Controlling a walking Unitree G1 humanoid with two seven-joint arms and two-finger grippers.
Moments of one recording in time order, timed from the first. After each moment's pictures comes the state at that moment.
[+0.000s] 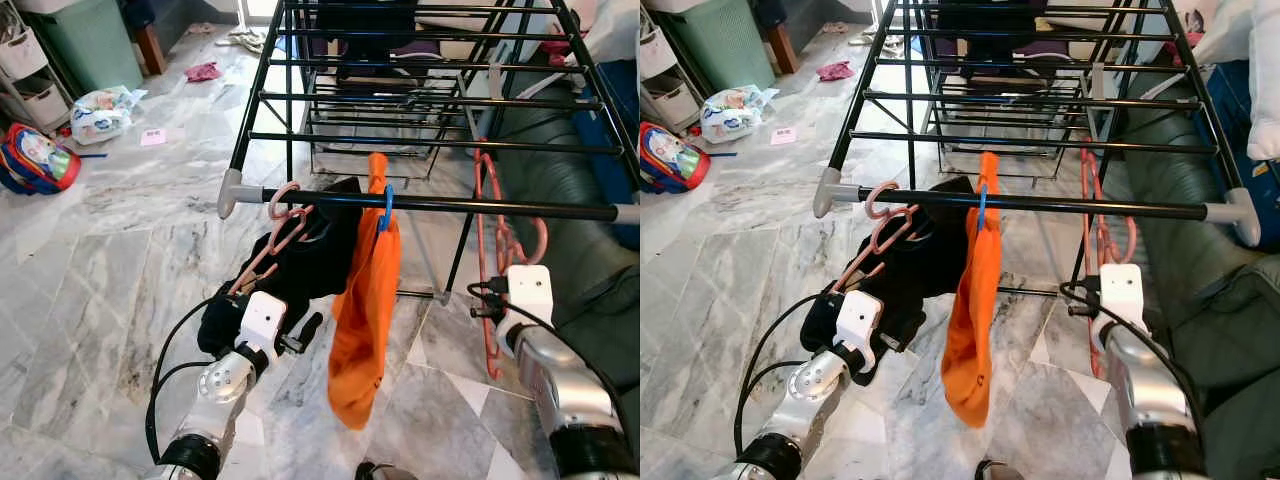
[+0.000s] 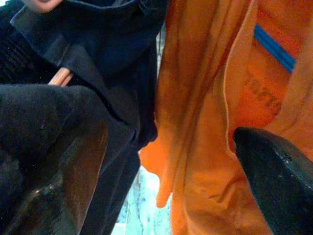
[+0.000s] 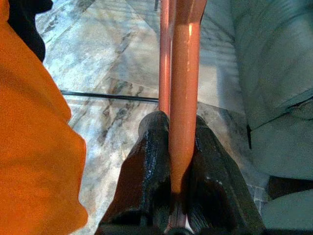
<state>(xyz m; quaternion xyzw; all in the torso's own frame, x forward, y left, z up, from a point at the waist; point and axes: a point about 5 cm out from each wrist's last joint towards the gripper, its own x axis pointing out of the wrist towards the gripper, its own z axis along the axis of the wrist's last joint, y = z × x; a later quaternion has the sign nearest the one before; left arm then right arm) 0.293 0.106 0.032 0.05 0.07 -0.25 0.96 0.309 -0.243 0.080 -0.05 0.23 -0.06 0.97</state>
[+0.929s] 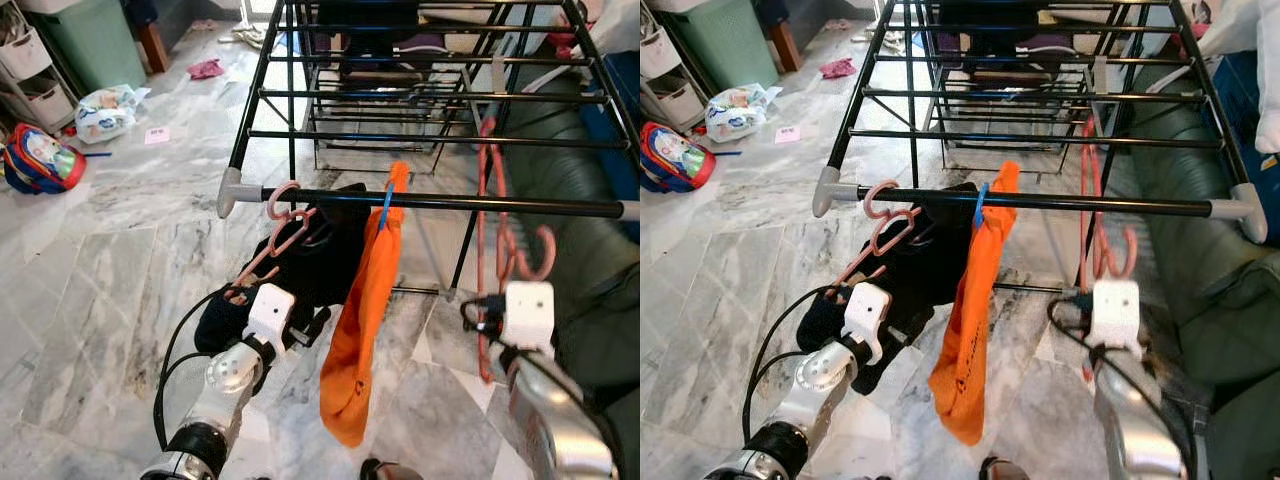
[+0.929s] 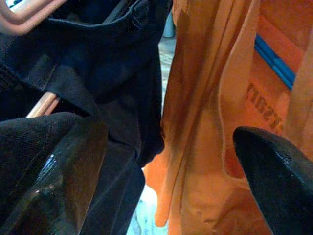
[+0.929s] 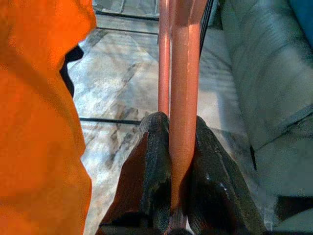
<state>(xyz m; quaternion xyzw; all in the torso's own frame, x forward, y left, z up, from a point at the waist) 0.303 0.096 0.039 0.05 0.06 -0.27 0.96 0.273 -0.217 0.096 -0.05 0.14 -0.08 0.99</state>
